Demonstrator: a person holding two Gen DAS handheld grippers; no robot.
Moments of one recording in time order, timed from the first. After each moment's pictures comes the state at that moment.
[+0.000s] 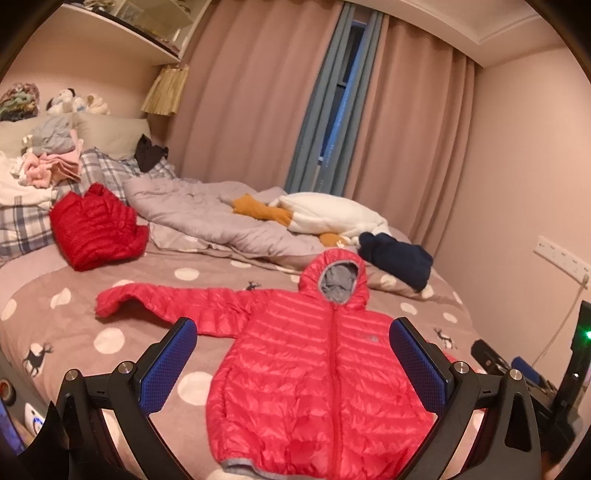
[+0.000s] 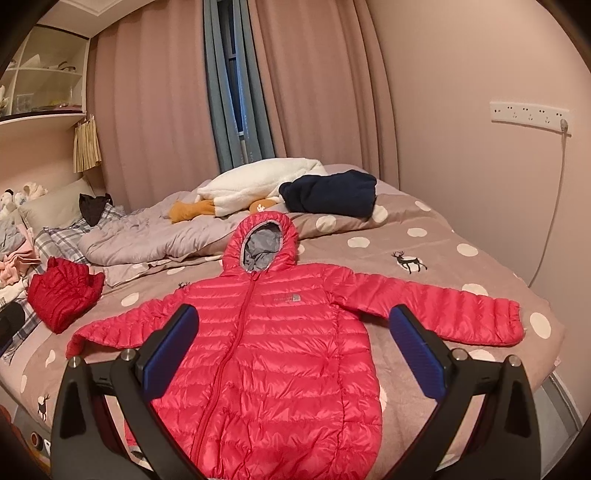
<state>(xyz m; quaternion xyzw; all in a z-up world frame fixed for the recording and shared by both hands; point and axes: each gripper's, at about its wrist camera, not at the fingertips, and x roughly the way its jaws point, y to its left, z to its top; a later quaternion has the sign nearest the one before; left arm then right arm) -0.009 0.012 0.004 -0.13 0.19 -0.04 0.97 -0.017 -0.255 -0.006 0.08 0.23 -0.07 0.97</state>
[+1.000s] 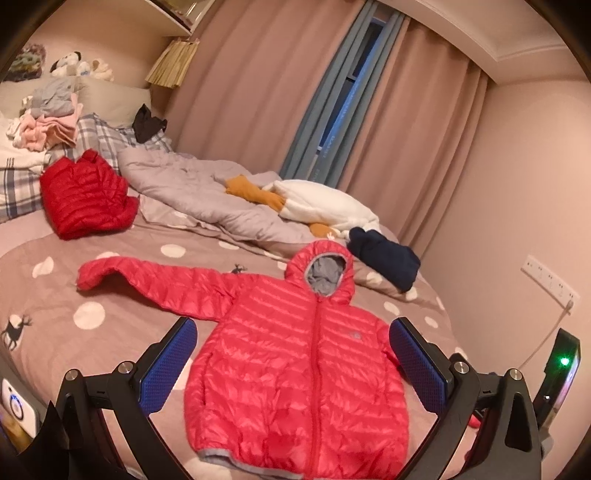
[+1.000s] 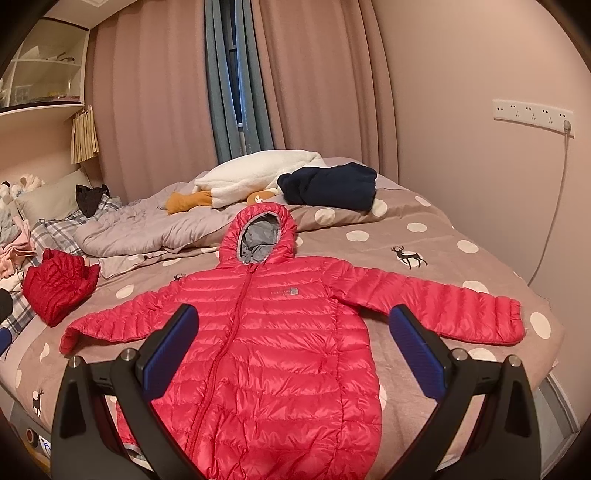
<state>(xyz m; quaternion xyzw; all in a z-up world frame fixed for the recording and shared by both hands) 0.000 0.022 0.002 -0.19 0.22 -0.05 0.96 -0.009 -0.255 -0.010 0.07 0.25 -0.07 0.96</state>
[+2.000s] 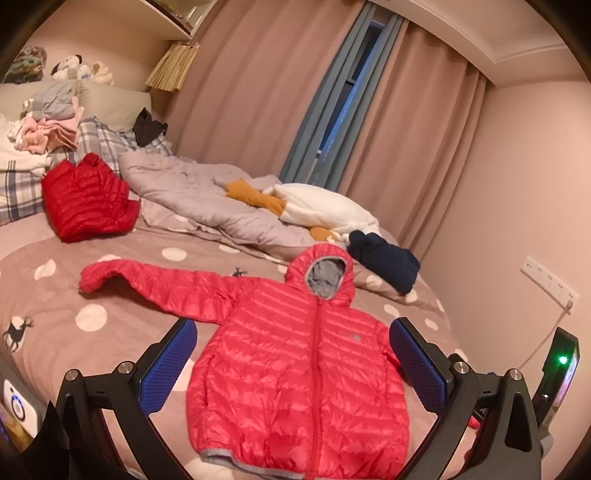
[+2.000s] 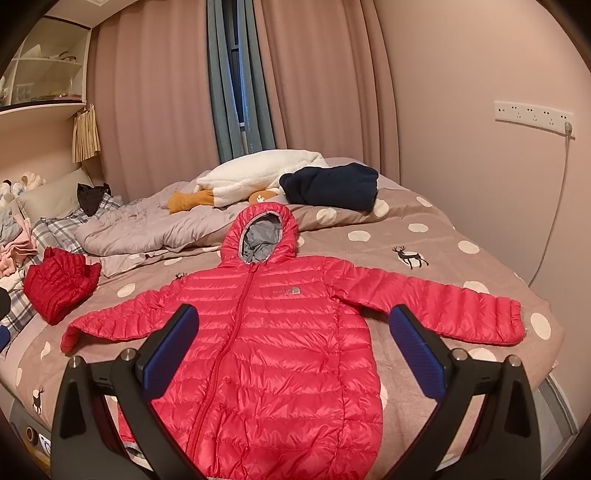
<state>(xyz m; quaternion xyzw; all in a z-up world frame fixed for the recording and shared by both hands) -0.004 0.022 0.002 -0.18 0.21 -0.05 0.96 -0.013 -0.256 -0.008 0.07 0.26 -0.06 0.96</state>
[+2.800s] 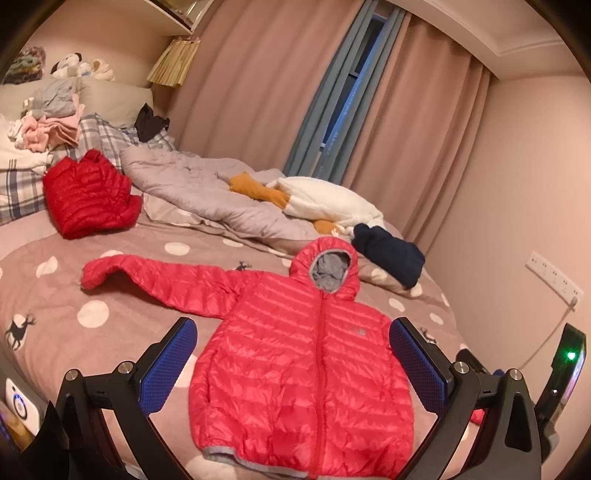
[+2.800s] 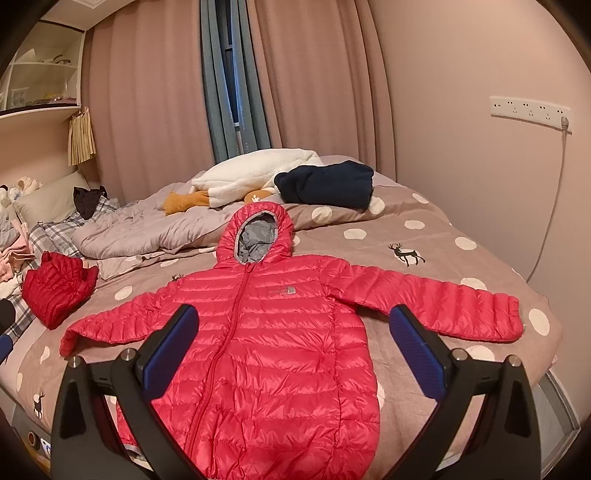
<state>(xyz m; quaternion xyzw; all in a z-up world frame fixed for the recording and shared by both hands) 0.000 0.019 0.000 -0.18 0.22 -0.04 0.96 -0.013 -0.261 -0.009 0.08 0.26 -0.07 0.96</state>
